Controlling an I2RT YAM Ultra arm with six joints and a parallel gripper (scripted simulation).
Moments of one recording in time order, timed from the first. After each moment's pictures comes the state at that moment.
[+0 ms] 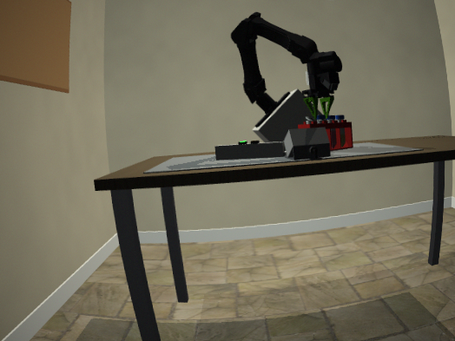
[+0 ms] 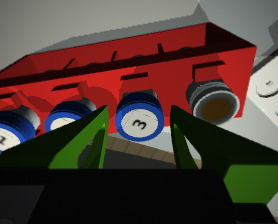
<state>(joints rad) 0.40 2.43 1.25 -0.83 0.60 0.38</state>
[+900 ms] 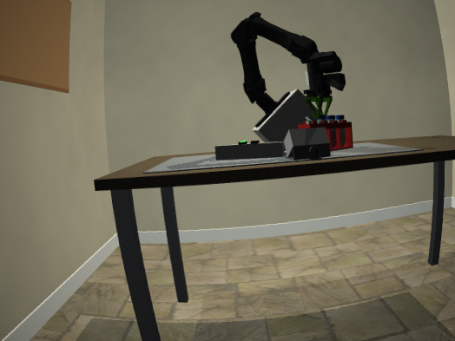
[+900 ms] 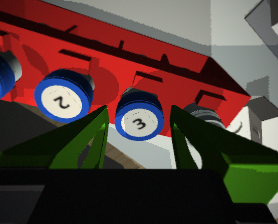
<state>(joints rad) 0.40 2.43 1.25 -0.83 0.60 -0.09</state>
